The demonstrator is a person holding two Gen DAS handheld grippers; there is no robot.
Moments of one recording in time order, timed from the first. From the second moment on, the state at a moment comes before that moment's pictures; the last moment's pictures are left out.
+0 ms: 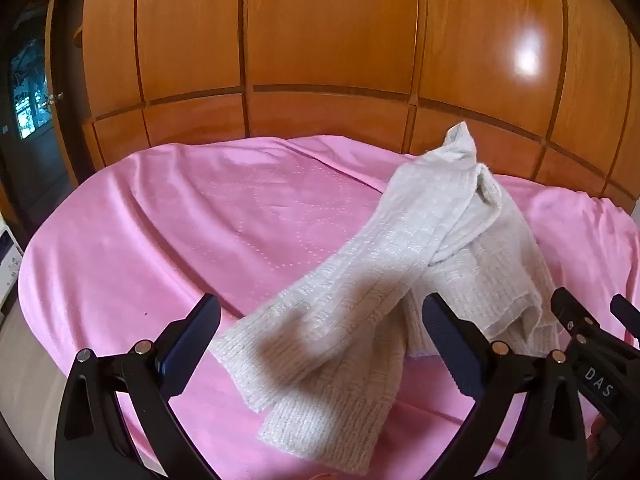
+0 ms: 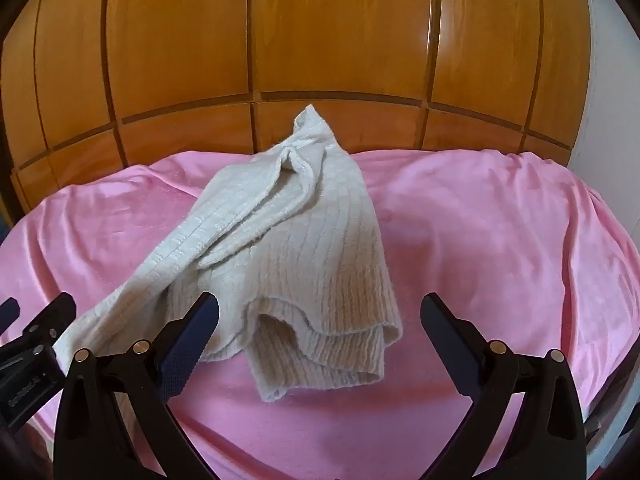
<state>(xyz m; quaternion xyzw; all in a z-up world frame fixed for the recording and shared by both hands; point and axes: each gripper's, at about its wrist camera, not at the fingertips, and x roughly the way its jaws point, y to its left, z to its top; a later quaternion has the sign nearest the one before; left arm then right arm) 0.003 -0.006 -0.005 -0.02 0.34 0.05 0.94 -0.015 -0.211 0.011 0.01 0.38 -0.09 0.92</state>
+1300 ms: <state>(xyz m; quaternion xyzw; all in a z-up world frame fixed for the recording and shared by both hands) 0.016 0.021 -0.021 -0.05 0.37 0.08 0.92 -0.004 -0.207 -0.004 0.03 0.40 -0.02 0.91</state>
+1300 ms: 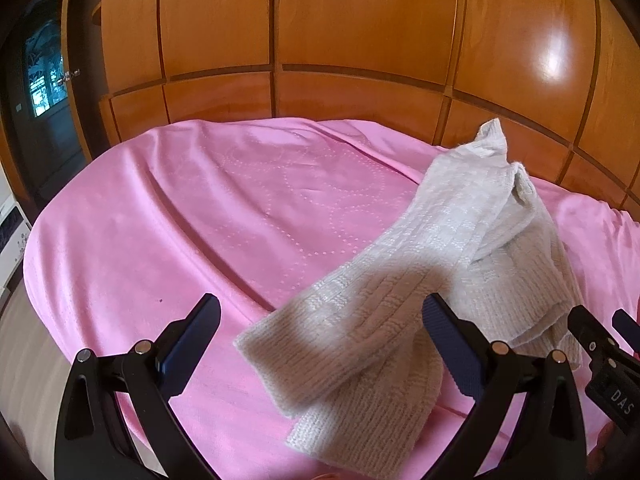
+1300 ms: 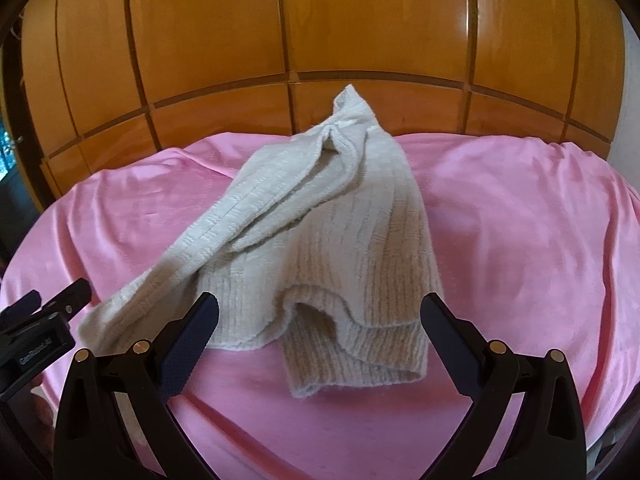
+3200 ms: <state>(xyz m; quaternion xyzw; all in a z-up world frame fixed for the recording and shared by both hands) 0.003 0.094 -0.051 -0.09 0.41 0.07 0.91 0.124 -0.301 0.123 0.20 0.32 0.09 0.92</state>
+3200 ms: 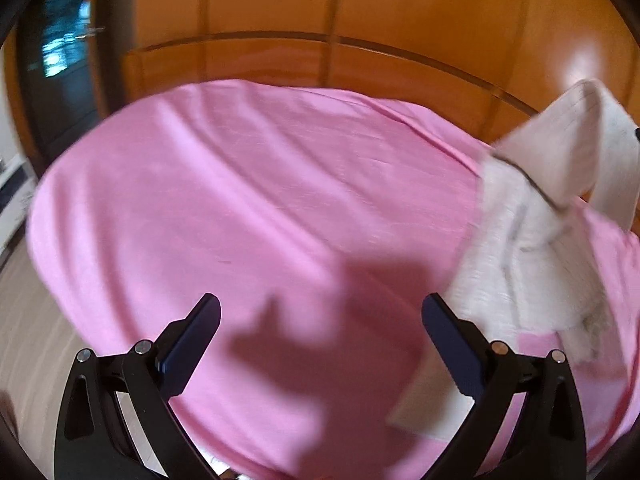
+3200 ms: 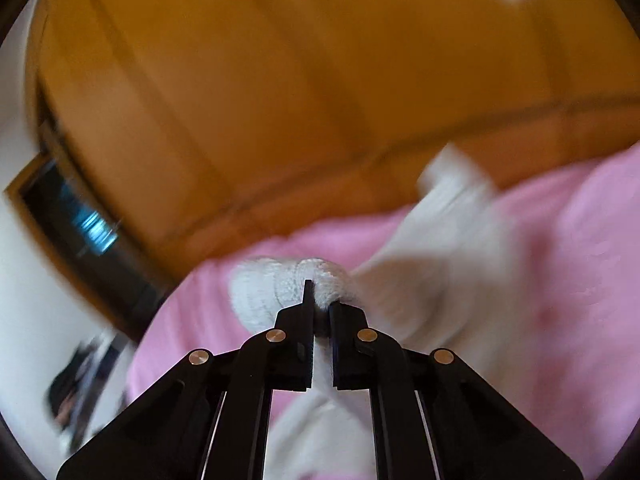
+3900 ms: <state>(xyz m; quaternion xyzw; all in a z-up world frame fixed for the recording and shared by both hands) 0.073 0.015 -0.068 0.00 0.47 -0.06 0.88 0.124 -0.545 0.043 0.23 0.38 -0.18 0.88</state>
